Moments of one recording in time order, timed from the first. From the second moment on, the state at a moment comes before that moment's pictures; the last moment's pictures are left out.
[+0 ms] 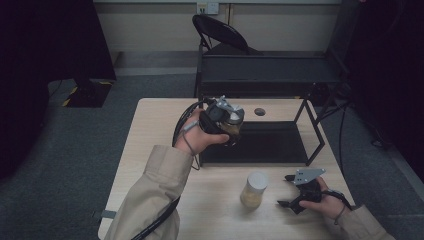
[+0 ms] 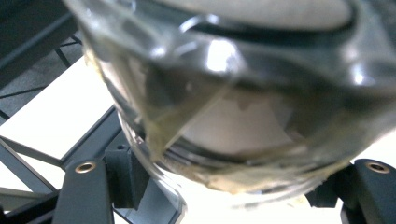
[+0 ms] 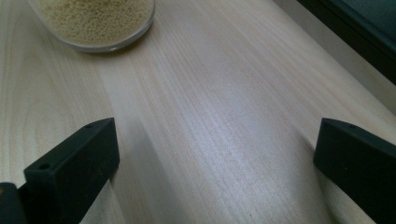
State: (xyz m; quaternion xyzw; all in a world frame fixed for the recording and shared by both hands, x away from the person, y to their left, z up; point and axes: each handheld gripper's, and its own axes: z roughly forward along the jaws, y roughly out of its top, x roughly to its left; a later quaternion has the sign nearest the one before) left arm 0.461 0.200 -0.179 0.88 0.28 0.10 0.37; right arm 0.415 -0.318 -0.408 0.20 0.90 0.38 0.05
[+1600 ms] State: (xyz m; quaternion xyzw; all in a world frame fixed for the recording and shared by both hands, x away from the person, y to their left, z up) left arm 0.507 0.171 -0.054 0.87 0.30 0.14 0.37; right arm 0.413 -0.317 -0.408 0.20 0.90 0.38 0.06
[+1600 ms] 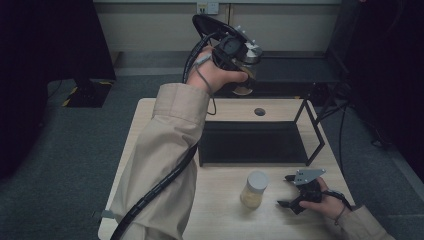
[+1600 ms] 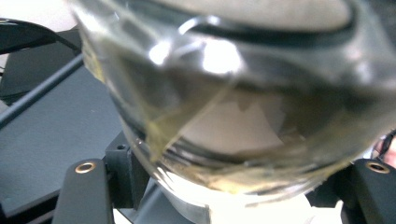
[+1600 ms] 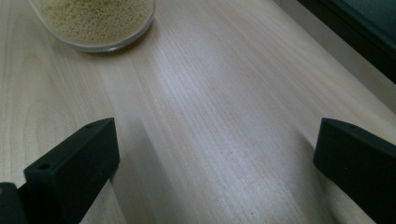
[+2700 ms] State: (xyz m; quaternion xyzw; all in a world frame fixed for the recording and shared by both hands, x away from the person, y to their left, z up) left arm 0.543 0.162 -0.066 0.82 0.40 0.18 0.36; right arm 0.412 -0.318 -0.408 0.20 0.90 0.38 0.06
